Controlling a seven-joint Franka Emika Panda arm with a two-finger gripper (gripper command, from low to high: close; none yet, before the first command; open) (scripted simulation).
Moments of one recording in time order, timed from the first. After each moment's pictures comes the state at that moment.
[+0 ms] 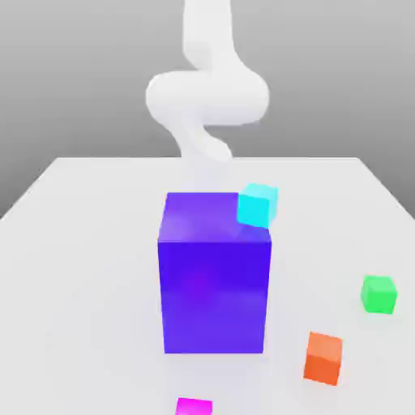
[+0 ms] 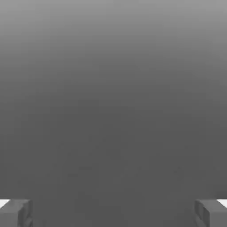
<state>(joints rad) 0.00 -0.71 0.00 -2.30 0.00 2.33 0.81</state>
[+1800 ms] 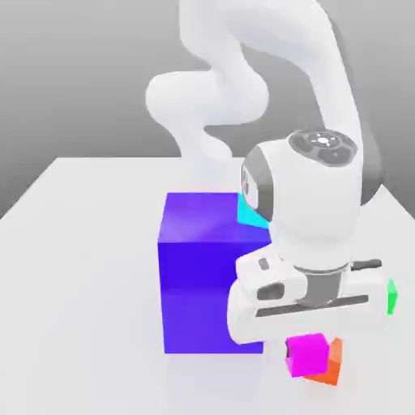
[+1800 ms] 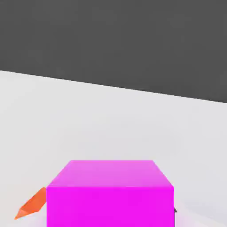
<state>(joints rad) 0.18 0.15 0.26 -2.51 0.01 2.66 0.88</state>
